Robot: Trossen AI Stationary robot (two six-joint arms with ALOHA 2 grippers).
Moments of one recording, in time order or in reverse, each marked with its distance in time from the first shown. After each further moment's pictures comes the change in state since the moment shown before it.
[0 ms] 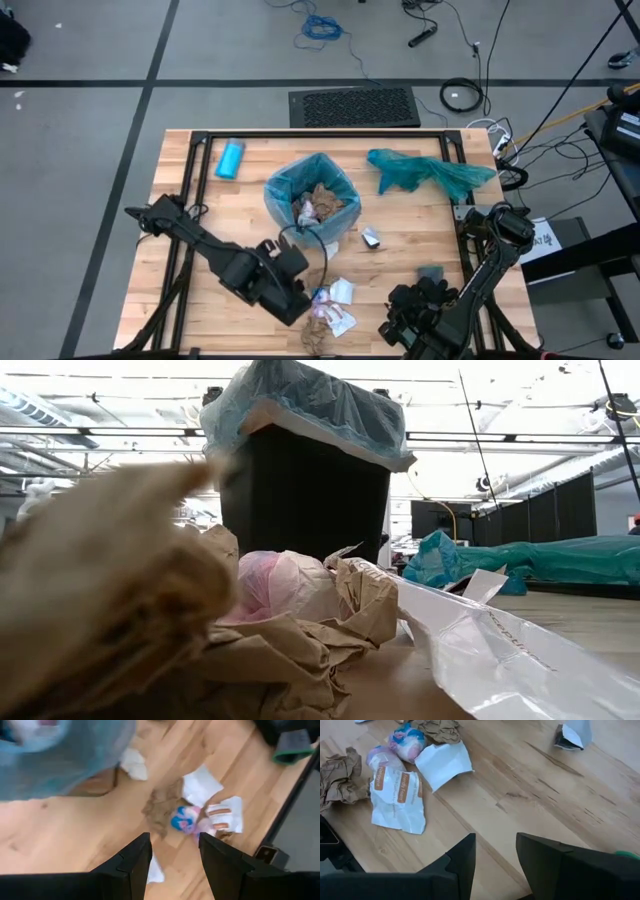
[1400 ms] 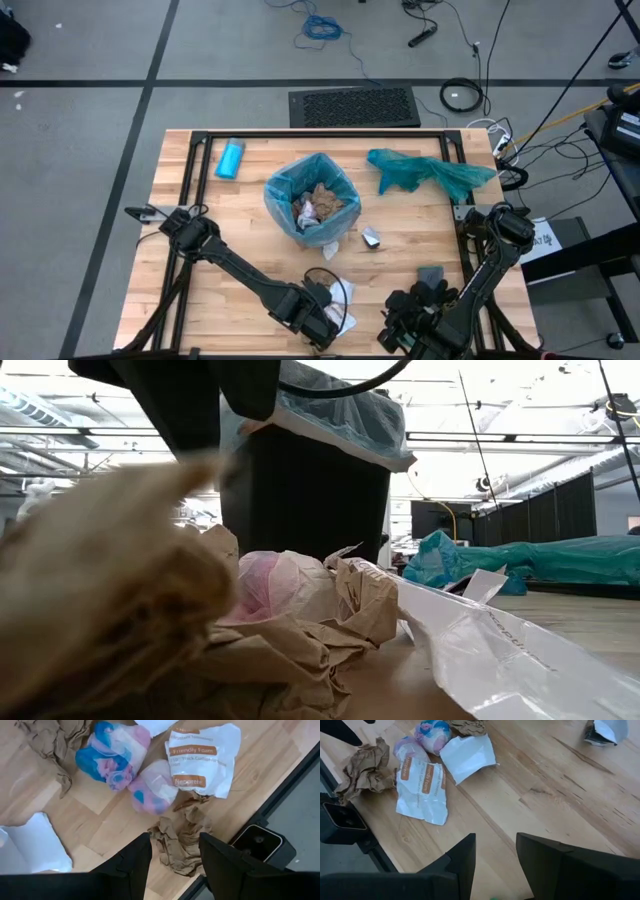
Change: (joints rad) left arm 0.006 0.302 -0.057 0.329 0.335 -0.157; right arm 0.001 0.000 0.000 0.101 -0.008 -0.078
